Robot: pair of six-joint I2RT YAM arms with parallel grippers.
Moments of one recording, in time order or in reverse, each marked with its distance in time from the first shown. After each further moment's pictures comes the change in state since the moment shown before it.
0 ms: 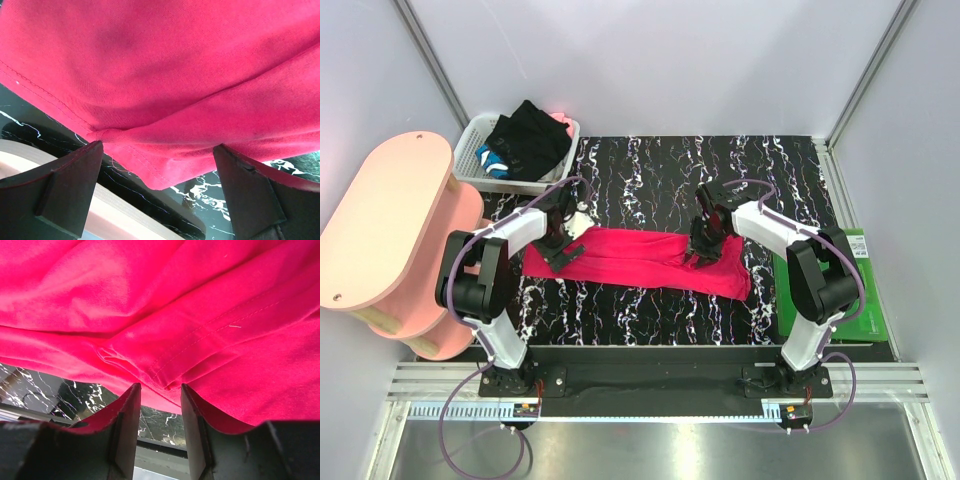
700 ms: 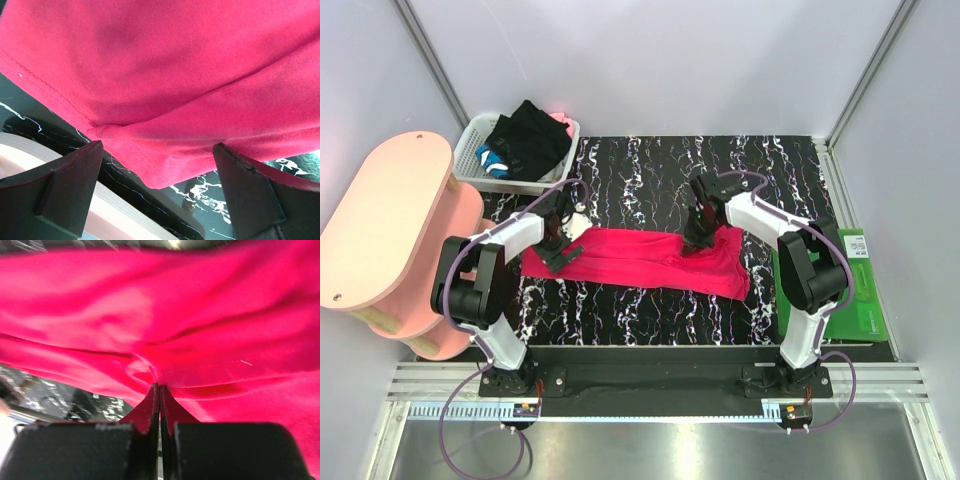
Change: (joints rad) left arm 0.006 -0.046 -0.055 0.048 -0.005 0.000; right arm 0.000 0.082 0.093 0.017 -0.023 0.015
